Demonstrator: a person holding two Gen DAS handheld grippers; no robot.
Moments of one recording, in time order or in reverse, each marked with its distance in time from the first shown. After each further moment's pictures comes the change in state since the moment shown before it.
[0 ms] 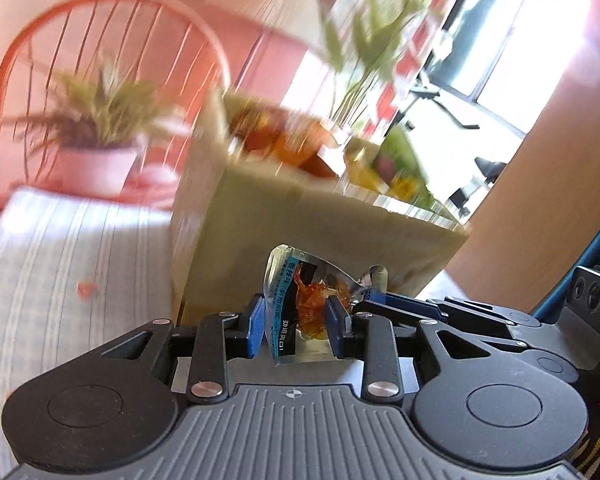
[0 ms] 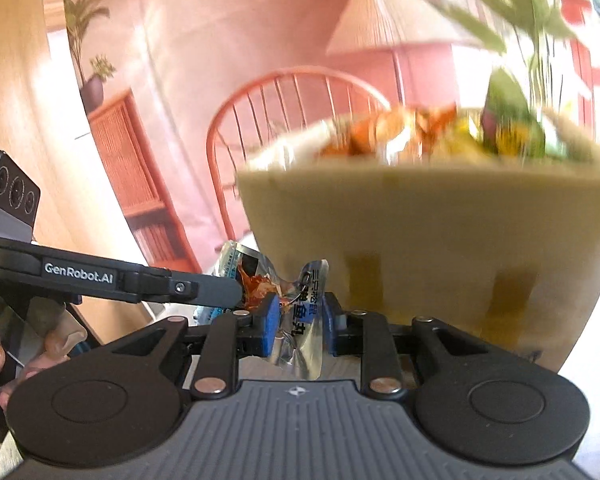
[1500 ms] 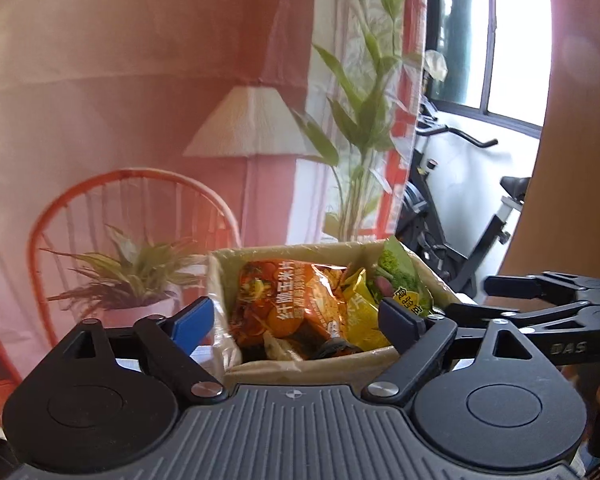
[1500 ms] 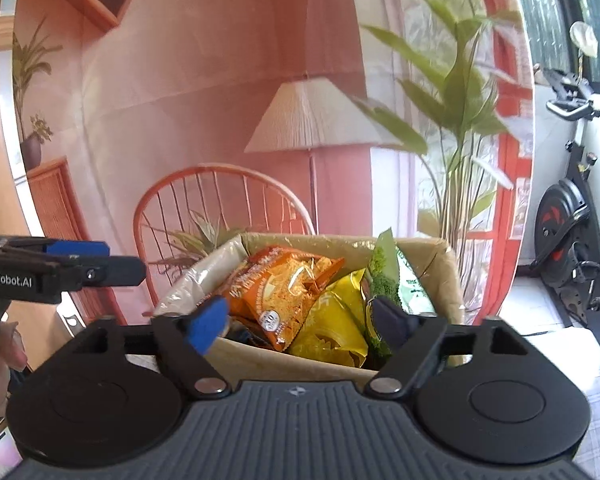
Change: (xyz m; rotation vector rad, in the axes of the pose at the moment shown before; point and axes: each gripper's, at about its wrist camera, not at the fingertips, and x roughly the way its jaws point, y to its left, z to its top) left arm -0.049 -0.084 0.085 0.247 -0.187 0.228; right arm -0.068 -0.019 0.105 -0.025 -0.099 -0.230
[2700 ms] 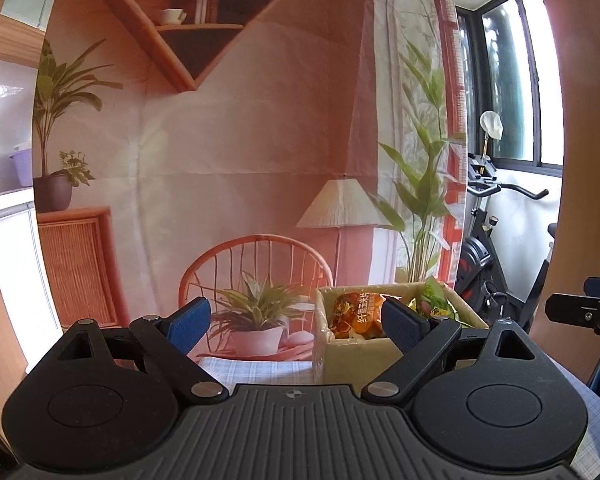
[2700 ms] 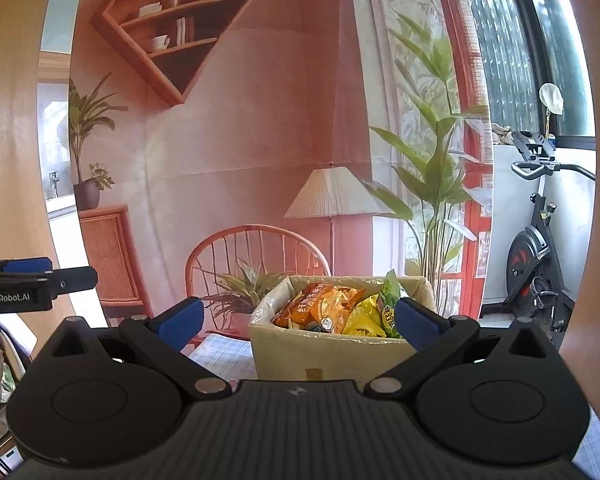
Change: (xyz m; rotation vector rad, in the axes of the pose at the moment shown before) left arm -0.224 -0.024 -0.026 0.007 -0.193 0.279; right arm -0.203 0.117 -0.016 -0.017 -0.165 -0.065
